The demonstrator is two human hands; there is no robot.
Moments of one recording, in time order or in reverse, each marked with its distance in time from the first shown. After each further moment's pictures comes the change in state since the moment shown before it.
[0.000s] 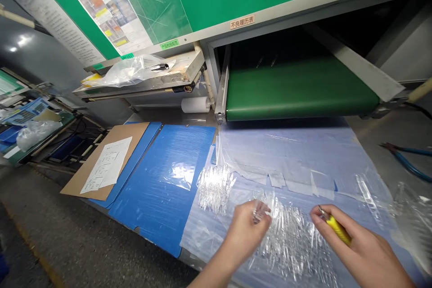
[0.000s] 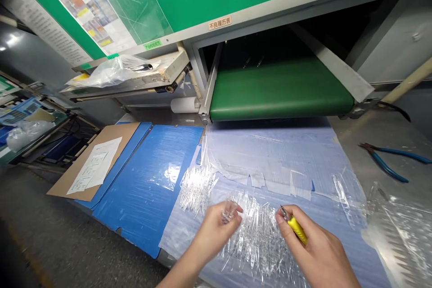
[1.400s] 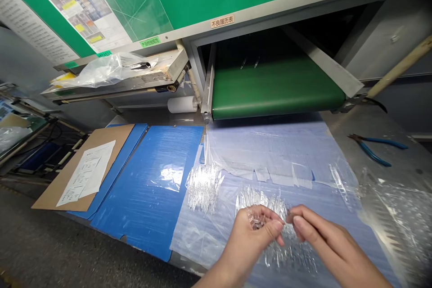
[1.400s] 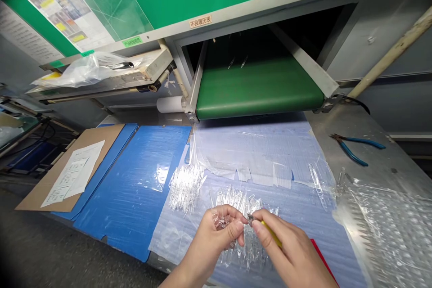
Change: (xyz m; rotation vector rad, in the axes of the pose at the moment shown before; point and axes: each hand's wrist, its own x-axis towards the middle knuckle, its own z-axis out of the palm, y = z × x) left_hand -0.019 0.033 0.023 -0.537 -0.206 -0.144; right_hand -0.010 -0.005 -0.007 0.321 -0.229 -0.098
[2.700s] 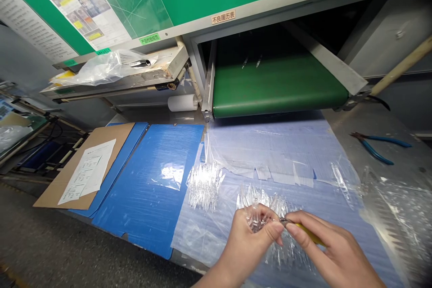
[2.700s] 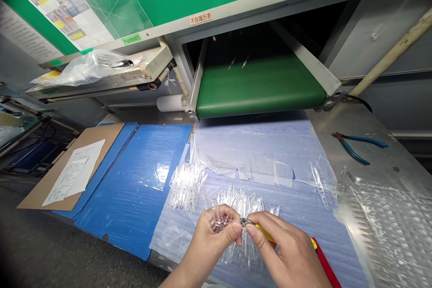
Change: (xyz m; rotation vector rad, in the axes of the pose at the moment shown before) left_hand -0.006 0.008 -0.001 0.104 -0.001 0.163; right_hand -0.003 -0.002 0.010 -0.181 0.078 -0.188
